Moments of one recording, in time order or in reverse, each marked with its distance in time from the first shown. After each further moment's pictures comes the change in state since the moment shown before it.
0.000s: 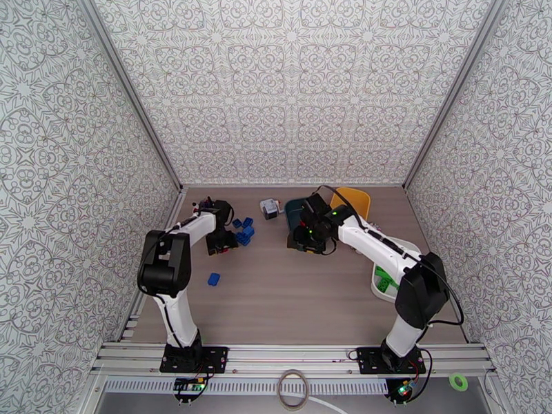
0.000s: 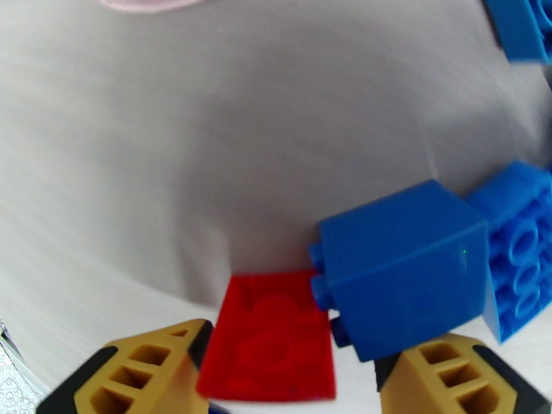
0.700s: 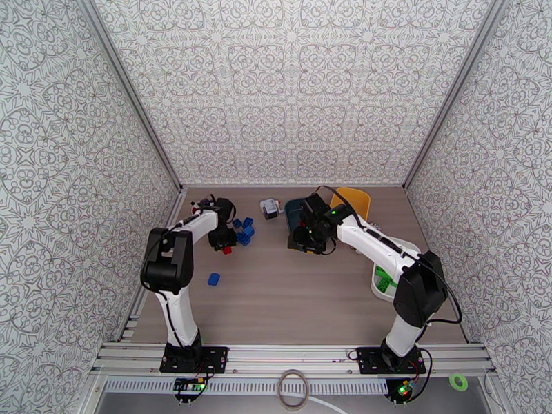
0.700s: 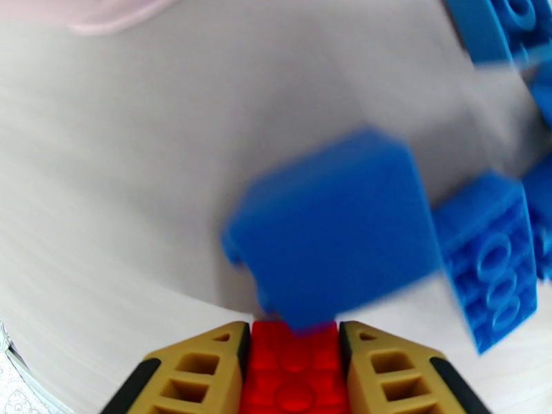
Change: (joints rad) left arm -0.047 -0.031 -0.015 0.004 0.000 -0.001; right arm -0.003 -0.006 -0.007 -0.016 0.010 -0.005
